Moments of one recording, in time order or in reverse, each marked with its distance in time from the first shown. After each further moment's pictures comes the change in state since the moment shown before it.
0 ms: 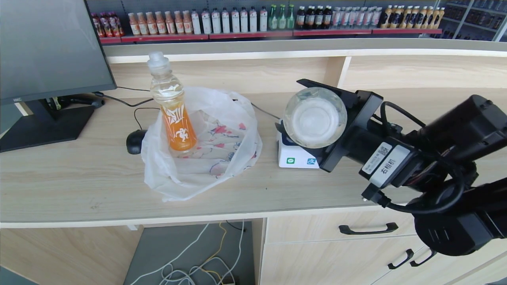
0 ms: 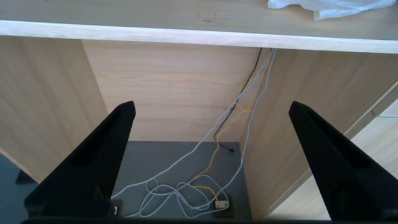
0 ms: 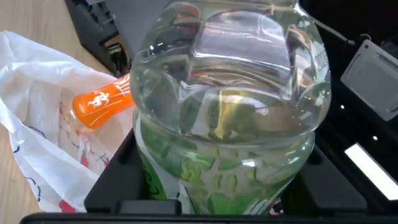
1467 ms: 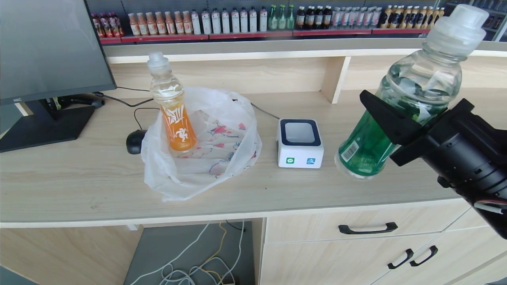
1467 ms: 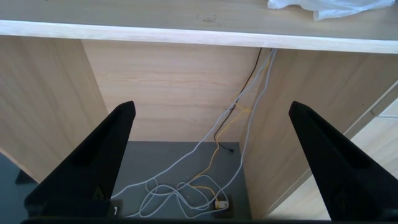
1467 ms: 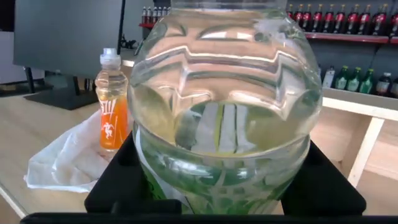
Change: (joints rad) left arm 0.000 0.000 0.000 0.000 0.000 0.001; right arm -0.042 -0.298 0.333 0.000 -0.529 0.870
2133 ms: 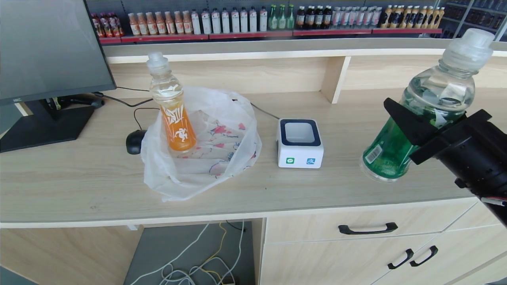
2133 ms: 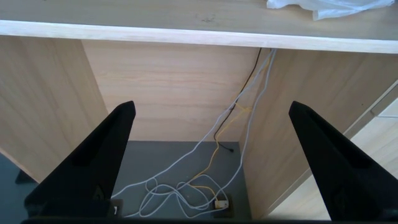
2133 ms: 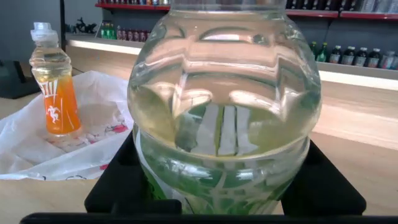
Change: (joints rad) left arm 0.000 0.000 0.000 0.001 0.000 -0.003; right arm -0.167 -0.014 0.066 0.000 -0.001 0.034
